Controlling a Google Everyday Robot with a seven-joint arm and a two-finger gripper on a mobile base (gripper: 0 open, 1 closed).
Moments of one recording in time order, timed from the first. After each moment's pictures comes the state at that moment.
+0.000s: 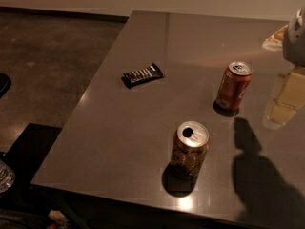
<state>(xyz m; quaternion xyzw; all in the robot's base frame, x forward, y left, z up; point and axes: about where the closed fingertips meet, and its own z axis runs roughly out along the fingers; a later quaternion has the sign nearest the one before) 0.438 -0.217 0.976 -0.60 0.78 -0.03 0.16</state>
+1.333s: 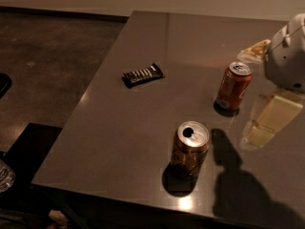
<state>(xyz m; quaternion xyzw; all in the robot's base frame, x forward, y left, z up) 0.404 -0.161 0.970 -0.64 0.74 0.02 0.22</state>
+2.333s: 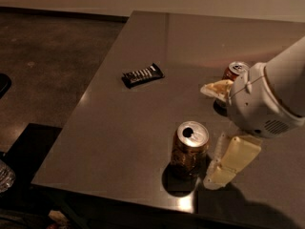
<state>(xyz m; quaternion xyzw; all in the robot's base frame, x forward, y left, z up) 0.365 -0.097 0.925 -0.66 0.71 0.11 0.24</state>
